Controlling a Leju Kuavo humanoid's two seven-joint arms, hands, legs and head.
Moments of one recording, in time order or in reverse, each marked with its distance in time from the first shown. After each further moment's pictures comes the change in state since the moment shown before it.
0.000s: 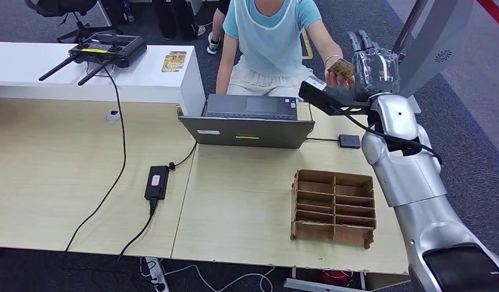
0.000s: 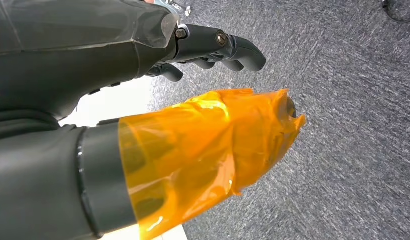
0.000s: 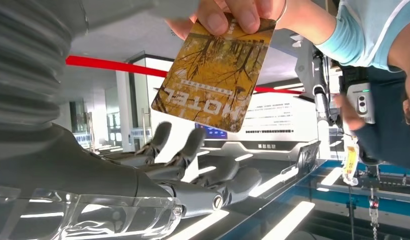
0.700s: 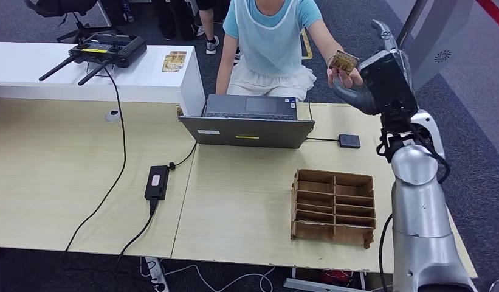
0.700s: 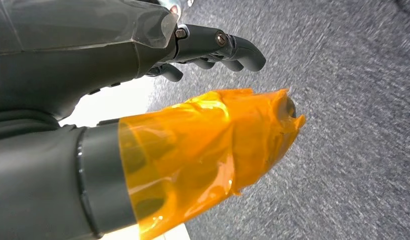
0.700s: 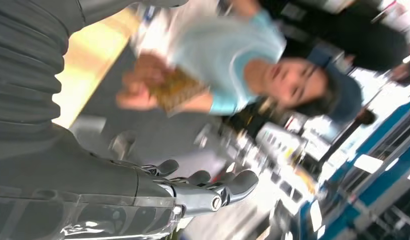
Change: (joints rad) left arm 0.016 0.001 0.012 0.000 0.042 0.014 0.001; right arm 0.223 0.100 -0.267 -0.399 -0.813 0.145 -0.112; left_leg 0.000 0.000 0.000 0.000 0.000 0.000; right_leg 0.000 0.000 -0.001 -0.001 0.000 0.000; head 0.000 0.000
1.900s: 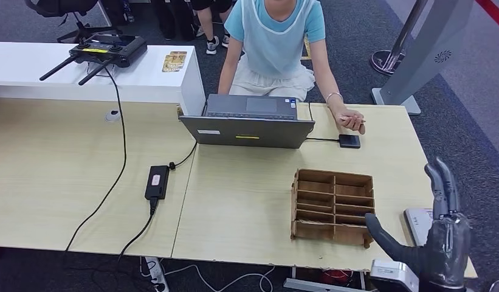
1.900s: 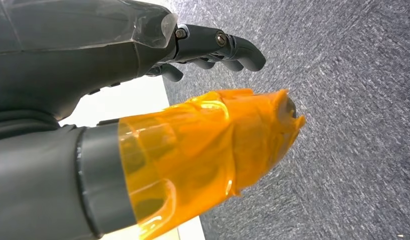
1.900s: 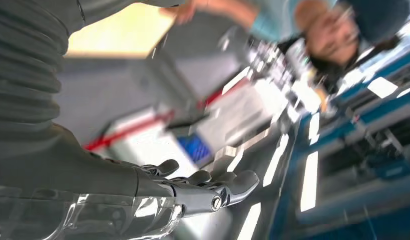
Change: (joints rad) left arm 0.015 -0.010 0.139 0.000 0.084 0.031 0.059; right arm 0.958 -0.036 -0.057 -0.631 0.475 -0.497 -0.245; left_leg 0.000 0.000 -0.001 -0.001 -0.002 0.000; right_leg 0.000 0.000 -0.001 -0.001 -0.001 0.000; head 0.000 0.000
